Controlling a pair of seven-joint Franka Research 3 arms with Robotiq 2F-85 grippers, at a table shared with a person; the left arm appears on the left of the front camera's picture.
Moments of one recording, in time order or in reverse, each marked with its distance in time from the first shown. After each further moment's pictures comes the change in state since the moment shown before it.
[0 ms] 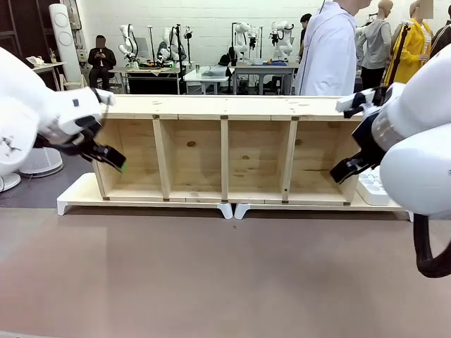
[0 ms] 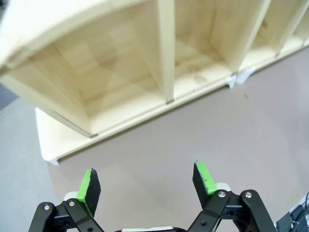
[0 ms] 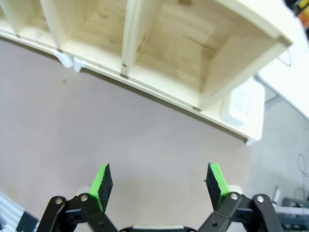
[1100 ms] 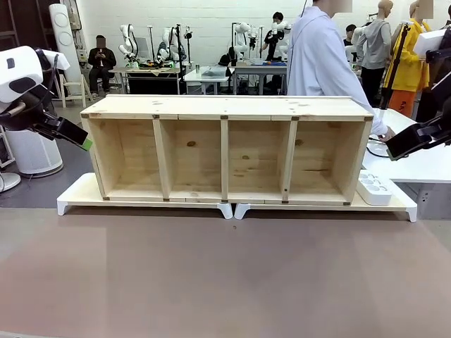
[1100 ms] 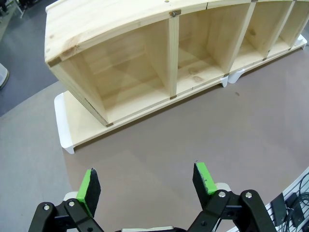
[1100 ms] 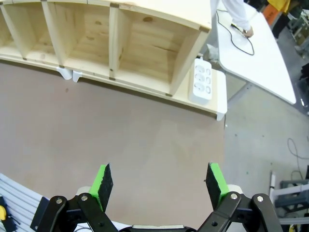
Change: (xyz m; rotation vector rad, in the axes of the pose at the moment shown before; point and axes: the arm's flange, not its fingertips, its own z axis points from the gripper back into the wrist) left arm -0.010 0.021 0.082 -0.005 -0.028 -0.004; right arm -0.043 -0.003 0.144 -0.101 -0.089 -0.118
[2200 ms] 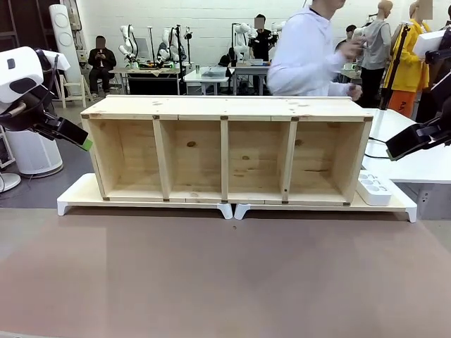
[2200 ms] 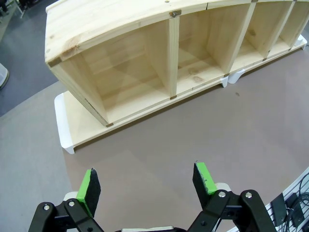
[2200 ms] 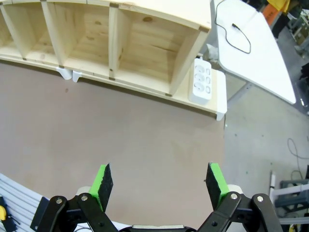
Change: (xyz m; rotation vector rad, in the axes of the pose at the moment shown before) left arm 0.000 0.000 0.000 0.000 -0.001 0.000; right arm 0.000 0.000 0.000 0.000 0.000 0.000
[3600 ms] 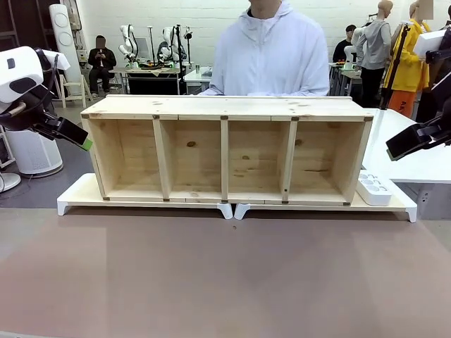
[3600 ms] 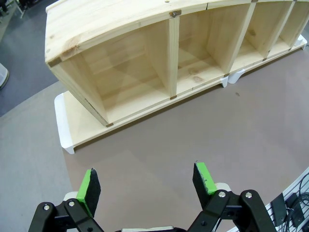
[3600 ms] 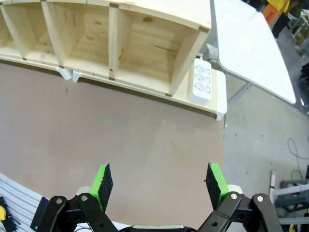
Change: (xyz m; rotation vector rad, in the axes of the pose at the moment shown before) left arm 0.000 0.000 0.000 0.000 0.000 0.000; right arm 0.000 0.000 0.000 0.000 0.000 0.000
